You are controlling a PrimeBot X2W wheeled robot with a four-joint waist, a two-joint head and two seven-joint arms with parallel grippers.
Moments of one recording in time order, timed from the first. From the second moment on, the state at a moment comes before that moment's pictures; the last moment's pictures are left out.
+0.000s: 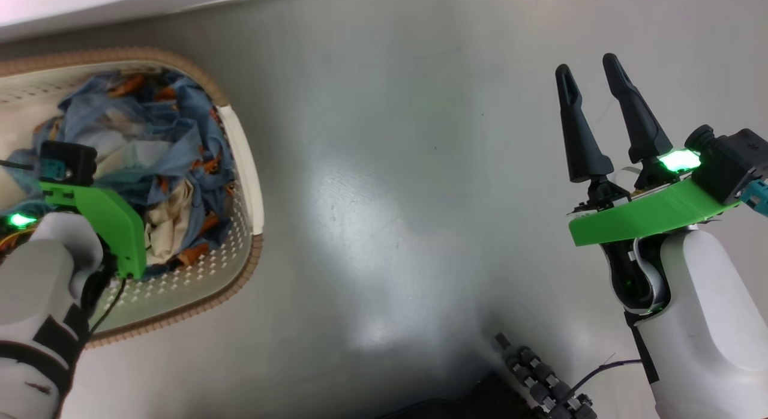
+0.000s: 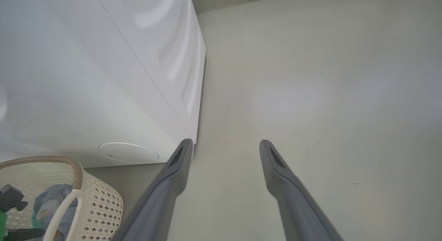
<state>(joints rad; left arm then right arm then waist) -0.95 0.35 -0.74 1.08 -0.69 -0.13 0.02 -0.55 -0.15 0.19 0.22 0.48 0.13 -0.25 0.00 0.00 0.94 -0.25</state>
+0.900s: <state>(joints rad) -0.95 0.35 -0.89 1.10 -0.92 -0.13 -0.13 -0.55 -0.16 0.20 0.24 0.48 0.13 -0.26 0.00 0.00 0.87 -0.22</state>
